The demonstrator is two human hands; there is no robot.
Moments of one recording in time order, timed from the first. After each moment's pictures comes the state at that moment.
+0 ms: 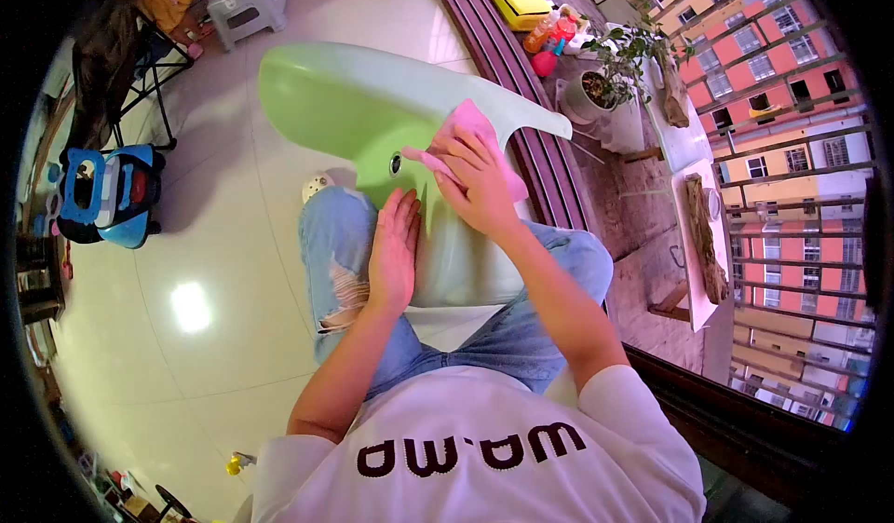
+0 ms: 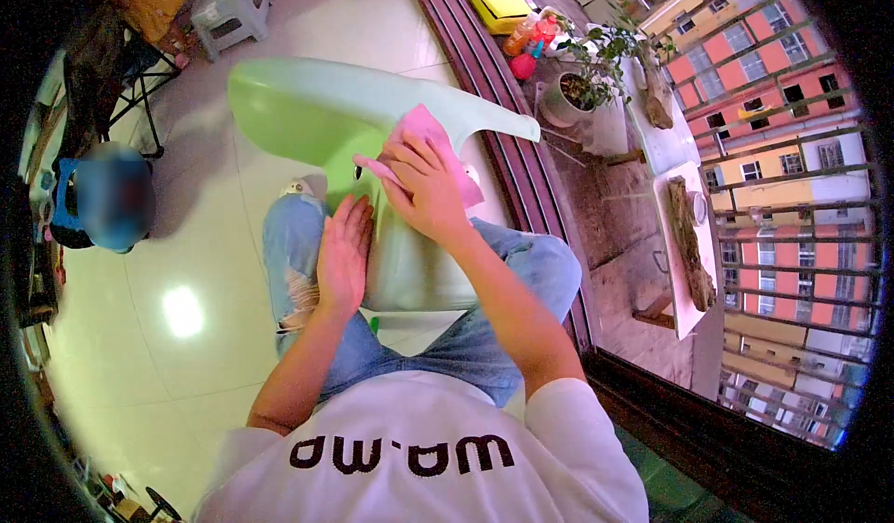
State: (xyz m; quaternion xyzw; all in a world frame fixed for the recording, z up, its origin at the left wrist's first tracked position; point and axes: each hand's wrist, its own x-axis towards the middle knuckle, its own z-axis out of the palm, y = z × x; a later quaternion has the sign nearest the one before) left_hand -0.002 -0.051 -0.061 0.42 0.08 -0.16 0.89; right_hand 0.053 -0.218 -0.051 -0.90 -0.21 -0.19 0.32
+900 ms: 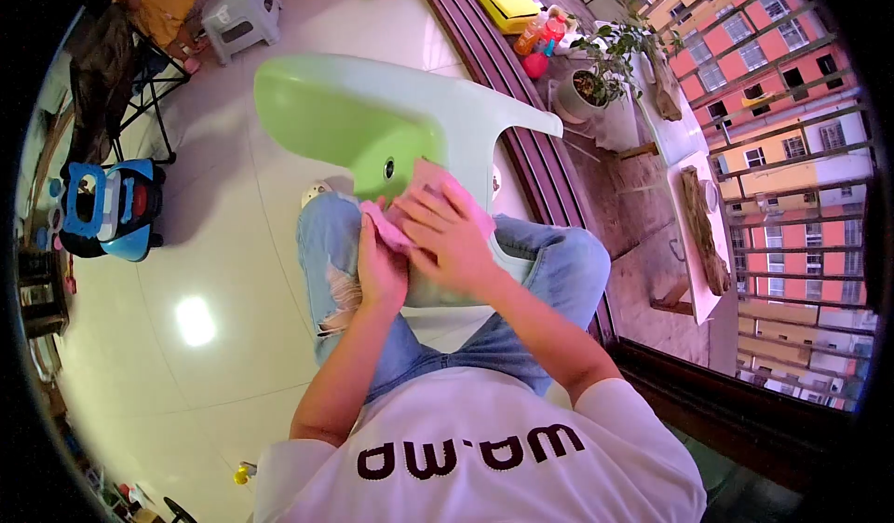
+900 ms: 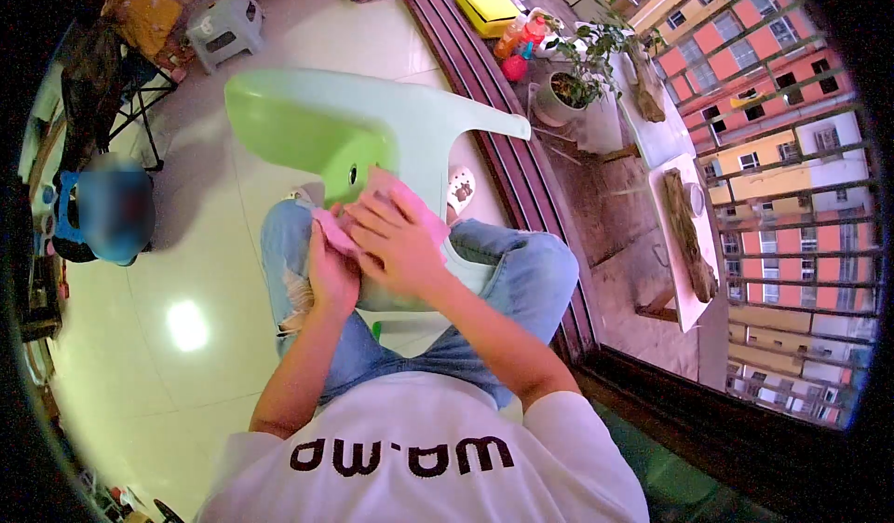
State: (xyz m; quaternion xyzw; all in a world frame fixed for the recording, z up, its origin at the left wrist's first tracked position) left_hand 0.000 -0.047 -0.062 0.32 0.15 -0.15 0.92; right_hand -0.007 -0.180 -0.039 -0.91 -0.24 -0.13 0.31
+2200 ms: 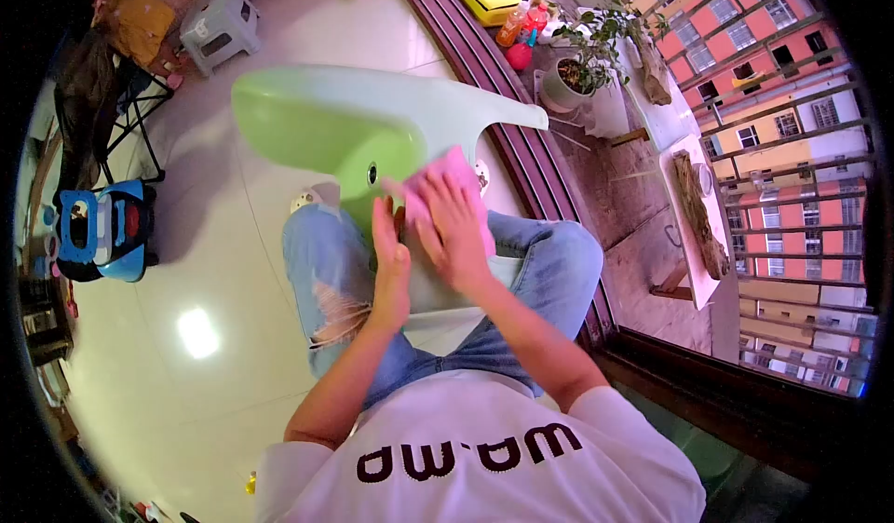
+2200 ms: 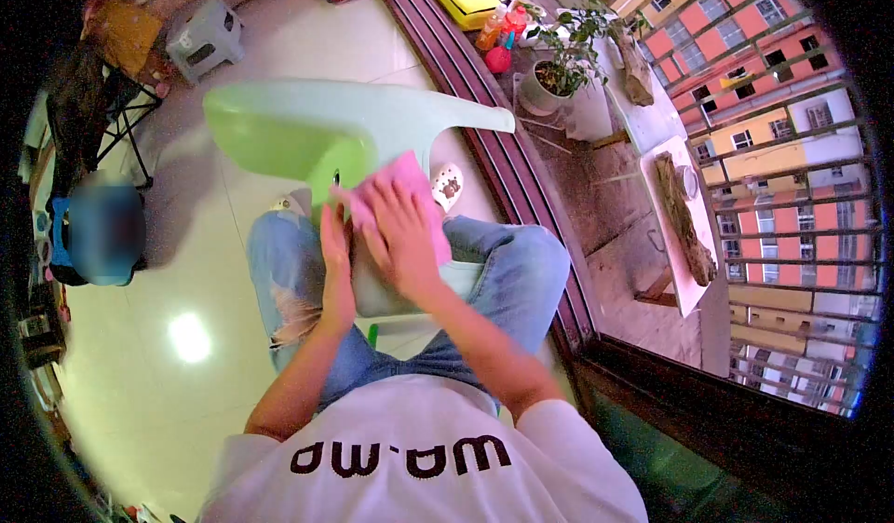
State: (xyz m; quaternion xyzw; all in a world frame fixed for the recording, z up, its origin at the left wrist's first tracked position) left_hand -0.014 -0.061 -0.075 0.59 -0.09 -0.07 0.80; right_hand -0.011 -0.187 -0.060 -0.92 -0.04 -0.15 0.37
